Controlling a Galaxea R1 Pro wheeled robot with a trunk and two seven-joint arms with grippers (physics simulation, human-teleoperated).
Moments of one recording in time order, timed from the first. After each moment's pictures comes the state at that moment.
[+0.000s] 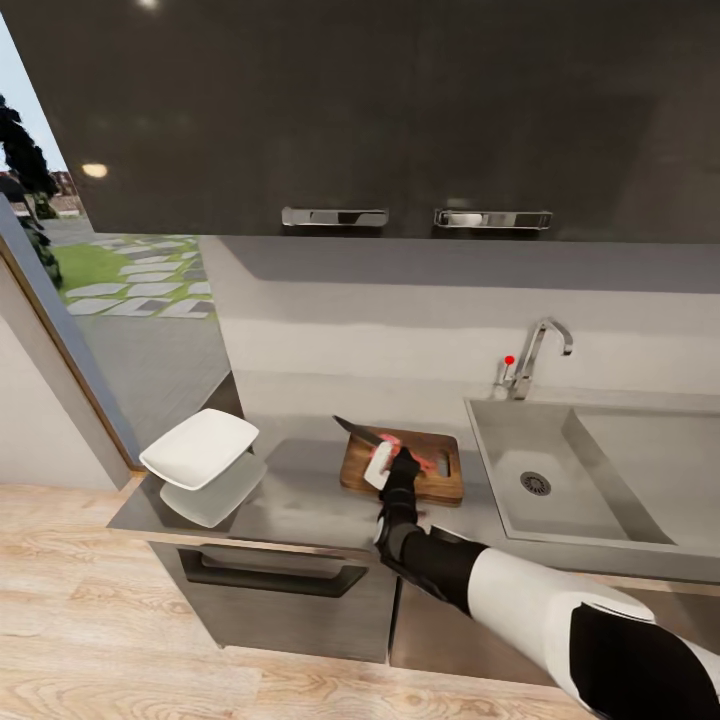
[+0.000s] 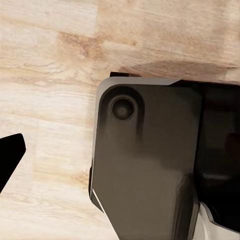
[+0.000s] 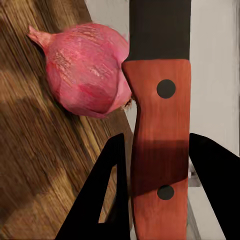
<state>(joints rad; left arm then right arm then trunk) -0.14 0.00 -0.14 0.08 0.24 -0.37 0.00 -0.96 0.08 1.34 -0.60 -0.18 0.57 -0.63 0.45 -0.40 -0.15</state>
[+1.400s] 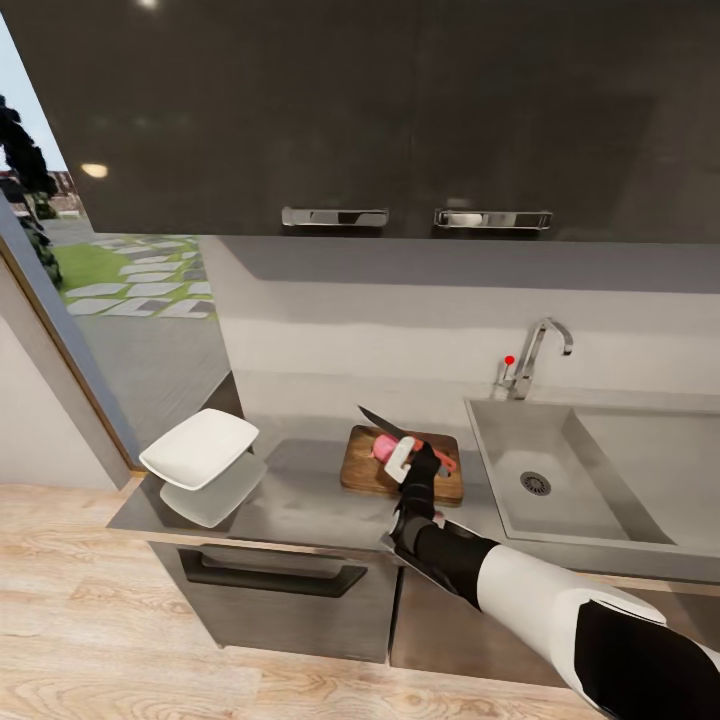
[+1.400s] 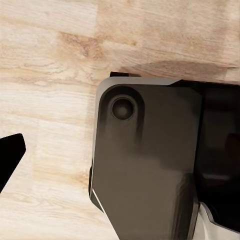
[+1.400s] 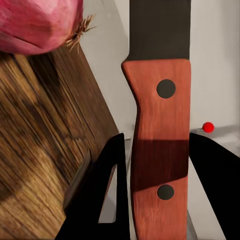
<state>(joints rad) -0.14 0.00 -0.14 0.08 0.24 -0.37 0.00 -0.96 0.06 1.28 -0.55 -0.19 0.56 -0.70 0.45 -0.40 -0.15</state>
